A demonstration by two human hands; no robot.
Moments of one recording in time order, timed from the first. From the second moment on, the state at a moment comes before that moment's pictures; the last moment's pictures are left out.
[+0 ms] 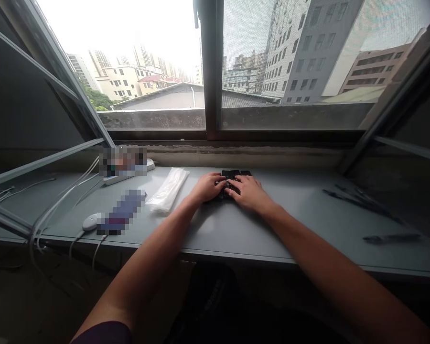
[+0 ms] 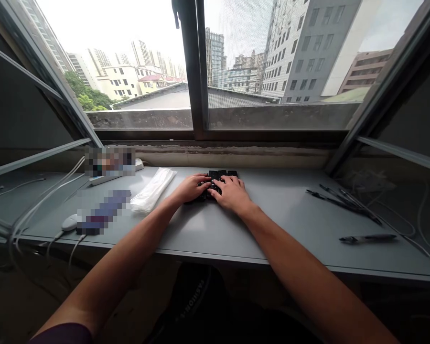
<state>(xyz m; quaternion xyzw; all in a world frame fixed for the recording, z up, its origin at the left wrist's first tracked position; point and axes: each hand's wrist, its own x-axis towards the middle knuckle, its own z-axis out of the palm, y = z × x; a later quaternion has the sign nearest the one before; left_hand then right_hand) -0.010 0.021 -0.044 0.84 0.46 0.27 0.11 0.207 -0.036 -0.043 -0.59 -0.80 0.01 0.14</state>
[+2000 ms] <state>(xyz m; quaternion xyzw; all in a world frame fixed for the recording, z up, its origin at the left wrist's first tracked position) -0.011 0.020 -0.041 0.84 0.48 0.25 0.05 0.166 -0.034 -0.046 -0.59 -0.79 -0.05 0.18</state>
